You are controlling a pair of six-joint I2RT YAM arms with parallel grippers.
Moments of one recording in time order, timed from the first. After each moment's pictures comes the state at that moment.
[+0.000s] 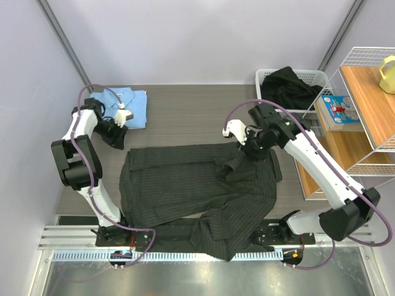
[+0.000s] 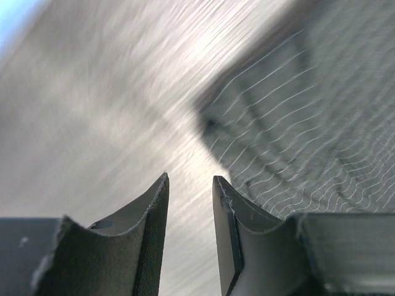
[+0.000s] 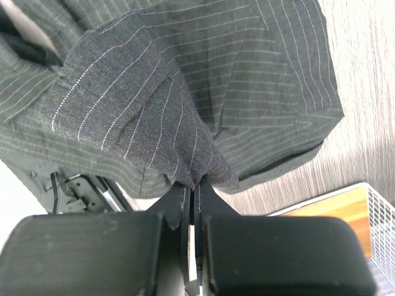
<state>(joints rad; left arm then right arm) 0.22 1.87 1.49 -1.00 0.44 0.96 0.51 1.32 1.42 -1.25 -0.21 -0.65</state>
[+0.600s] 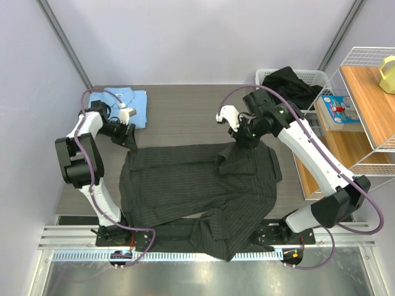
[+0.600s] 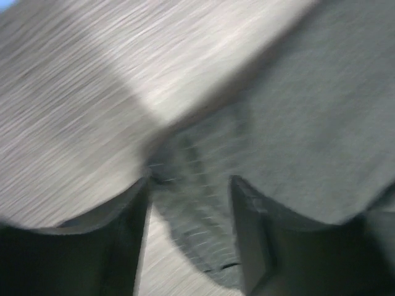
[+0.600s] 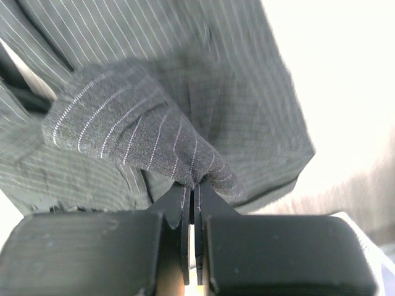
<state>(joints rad) 0.22 1.94 1.45 -0.92 0.59 0.65 0.51 1.46 1.56 -1.19 -0.25 -0.62</state>
